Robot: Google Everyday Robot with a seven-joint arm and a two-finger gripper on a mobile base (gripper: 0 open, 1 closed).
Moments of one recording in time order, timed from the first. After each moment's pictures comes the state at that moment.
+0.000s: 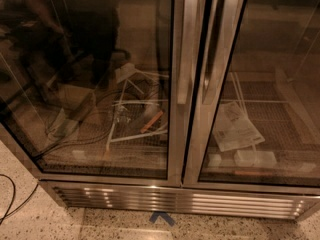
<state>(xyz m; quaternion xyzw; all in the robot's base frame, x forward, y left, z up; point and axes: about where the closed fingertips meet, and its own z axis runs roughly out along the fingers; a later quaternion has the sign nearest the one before) 0.512 -0.198 1.234 -0.16 0.67 0.14 0.71</state>
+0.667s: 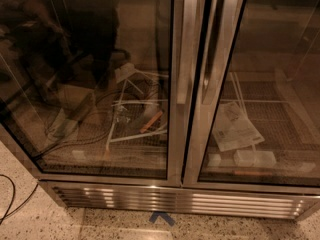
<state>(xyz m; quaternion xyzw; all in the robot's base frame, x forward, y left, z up) 0.505 -0.195 1.232 -0.16 0.69 0.15 0.69</state>
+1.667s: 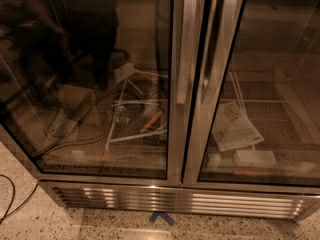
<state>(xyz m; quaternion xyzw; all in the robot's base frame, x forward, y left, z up) 0.467 -0.228 1.262 -0.14 0.78 0.17 0.59</state>
